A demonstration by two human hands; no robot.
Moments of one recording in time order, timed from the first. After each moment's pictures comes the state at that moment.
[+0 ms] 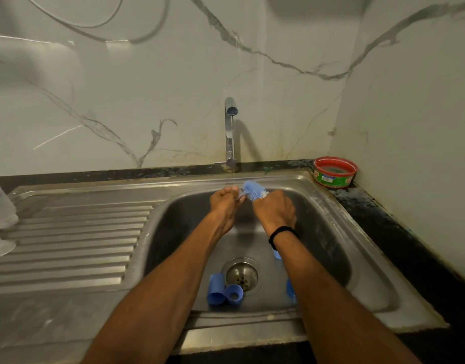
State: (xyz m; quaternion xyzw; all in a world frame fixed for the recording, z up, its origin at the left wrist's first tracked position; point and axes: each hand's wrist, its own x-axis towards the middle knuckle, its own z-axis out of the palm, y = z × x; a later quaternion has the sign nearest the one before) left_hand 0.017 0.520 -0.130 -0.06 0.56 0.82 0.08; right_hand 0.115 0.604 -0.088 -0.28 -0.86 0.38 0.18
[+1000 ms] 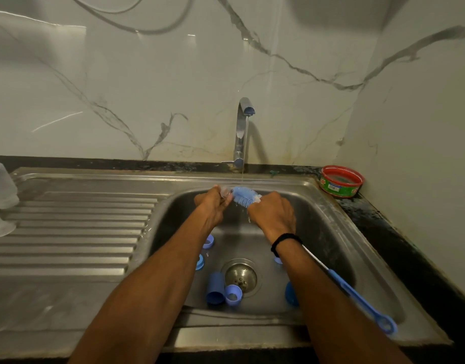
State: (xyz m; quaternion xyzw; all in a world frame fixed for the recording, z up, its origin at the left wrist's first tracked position) left_hand -0.008 0.483 -0.138 -0.18 0.47 0.86 0.06; right_hand 0.110 0.588 -0.092 -0.22 -0.91 0.31 0.17
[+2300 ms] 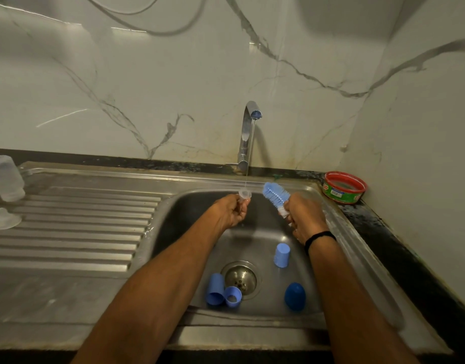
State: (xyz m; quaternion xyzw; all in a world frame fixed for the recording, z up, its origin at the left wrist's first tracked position) left_hand 0.001 0.502 -0.127 -0.16 0.49 0.82 0.25; right_hand 0.104 0.644 -0.086 -0.35 -0.71 0.59 0.15
